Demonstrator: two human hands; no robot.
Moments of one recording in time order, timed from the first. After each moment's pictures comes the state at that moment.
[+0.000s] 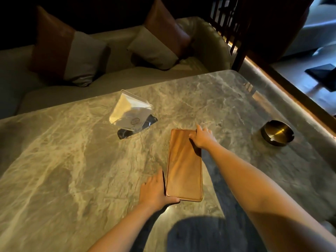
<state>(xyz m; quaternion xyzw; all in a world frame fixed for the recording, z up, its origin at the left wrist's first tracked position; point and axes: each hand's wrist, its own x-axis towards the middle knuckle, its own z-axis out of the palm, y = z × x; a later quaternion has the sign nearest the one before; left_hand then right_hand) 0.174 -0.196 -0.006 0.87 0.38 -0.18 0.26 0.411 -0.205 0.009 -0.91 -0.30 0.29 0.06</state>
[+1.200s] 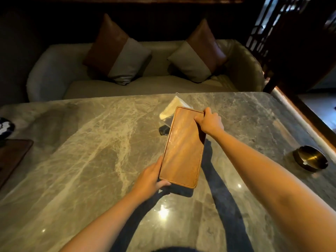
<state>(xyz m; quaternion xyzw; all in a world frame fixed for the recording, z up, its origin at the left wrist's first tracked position) 0.051 -0.130 0.038 0.87 0.35 0.03 0.34 0.313 -0.109 0.095 -0.90 -0.35 0.17 0.19</state>
